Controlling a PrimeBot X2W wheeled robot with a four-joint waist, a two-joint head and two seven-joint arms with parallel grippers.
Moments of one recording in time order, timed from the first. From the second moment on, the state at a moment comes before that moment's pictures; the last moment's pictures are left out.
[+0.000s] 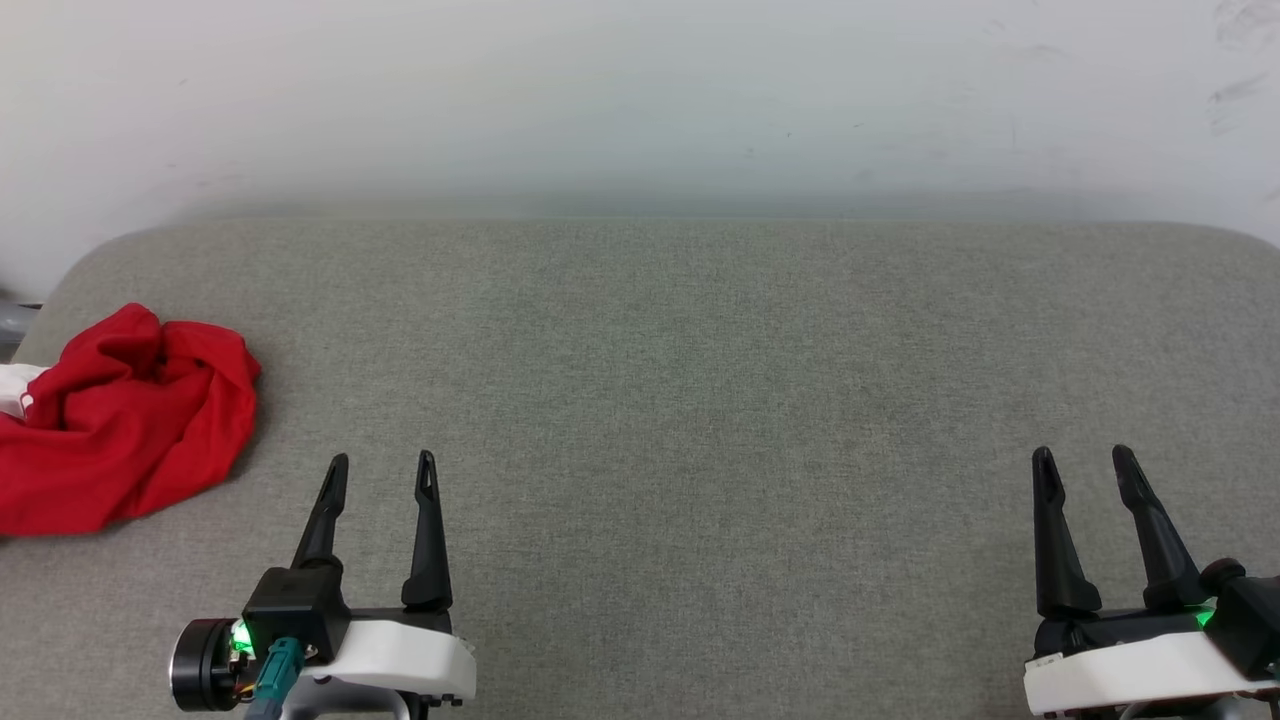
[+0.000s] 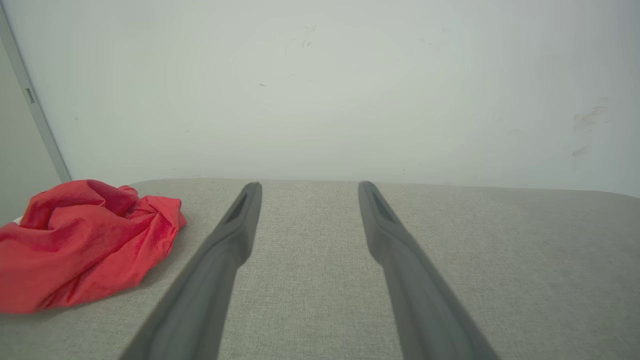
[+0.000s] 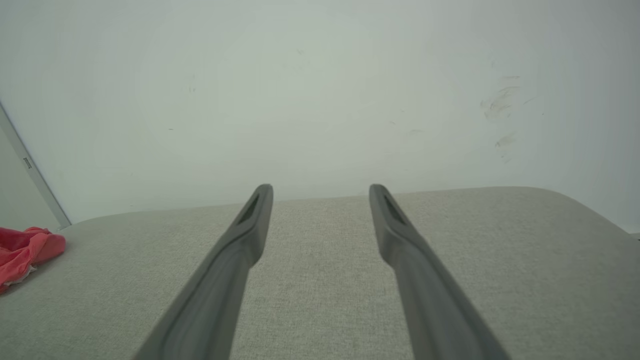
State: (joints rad) left arm -0.01 0.05 -0.06 0.04 -0.10 0.06 -0.26; right arm 0.04 -0.05 -0.06 0.00 0.21 0.13 -0.26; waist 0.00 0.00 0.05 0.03
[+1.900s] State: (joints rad) left arm -0.04 0.05 -0.05 0.06 -0.15 0.09 -0.26; right arm 0.02 -0.05 -0.02 -0.02 0.15 0.13 -0.26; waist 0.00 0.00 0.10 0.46
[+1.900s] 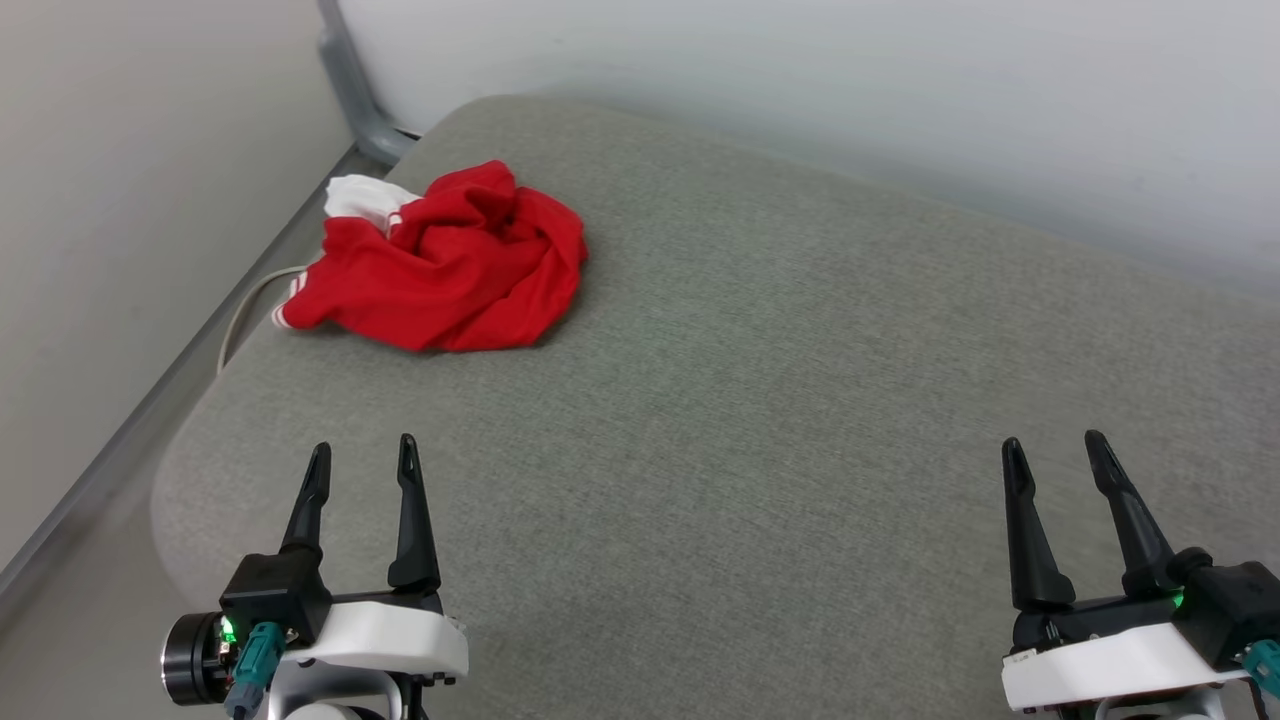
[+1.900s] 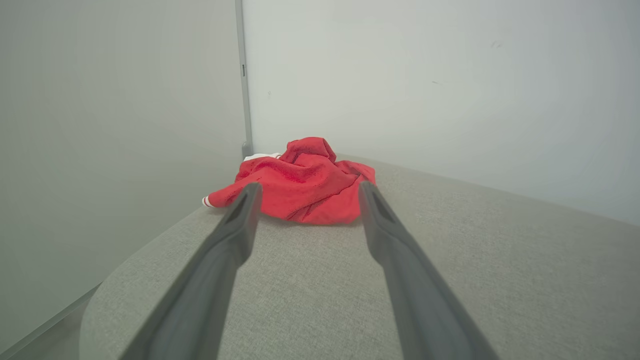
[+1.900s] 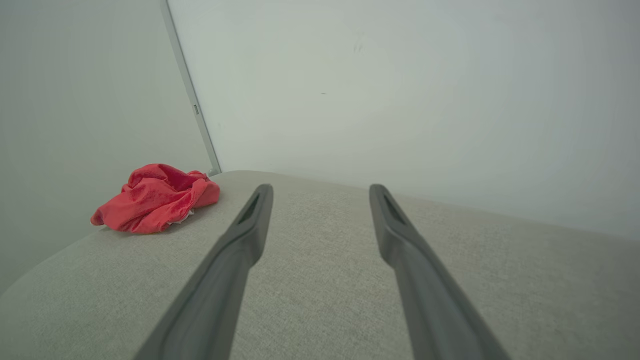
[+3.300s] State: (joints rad) left arm -0.62 0.19 0.26 0.22 -0.21 -0.11 -0.26; right arm -0.08 -0.05 0.01 -0.16 -0.02 0.13 -0.26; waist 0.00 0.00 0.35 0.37
